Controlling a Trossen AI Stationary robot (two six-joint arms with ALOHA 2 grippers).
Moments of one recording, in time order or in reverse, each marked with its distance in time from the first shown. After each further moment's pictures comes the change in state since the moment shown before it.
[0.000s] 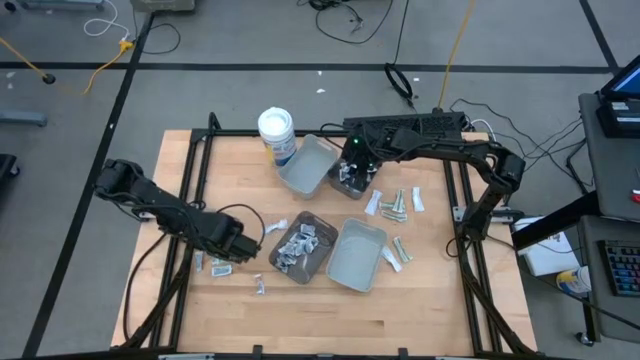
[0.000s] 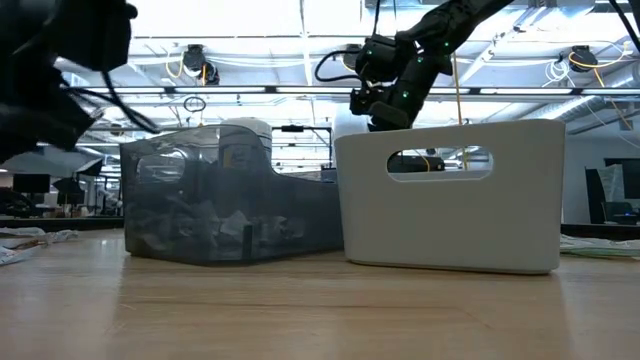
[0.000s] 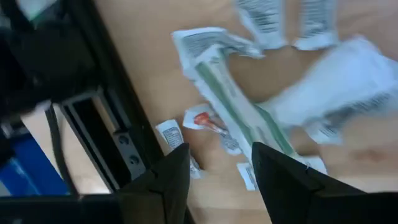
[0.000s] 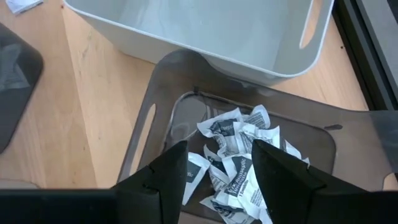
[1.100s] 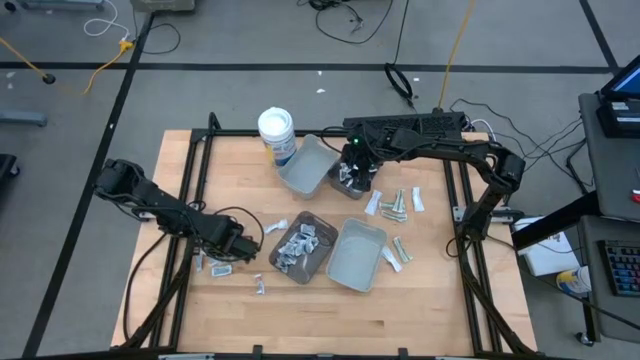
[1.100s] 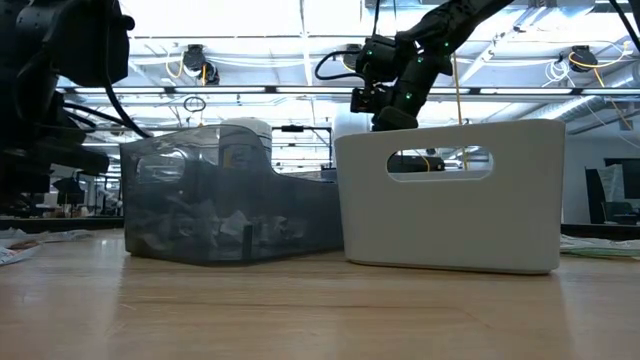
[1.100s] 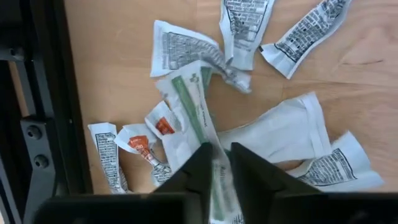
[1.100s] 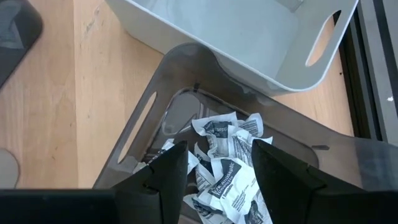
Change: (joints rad) left arm -0.010 0.000 -0.103 0.230 -0.066 -0.374; right arm 0.000 0.000 0.000 0.000 -0.001 -0.199
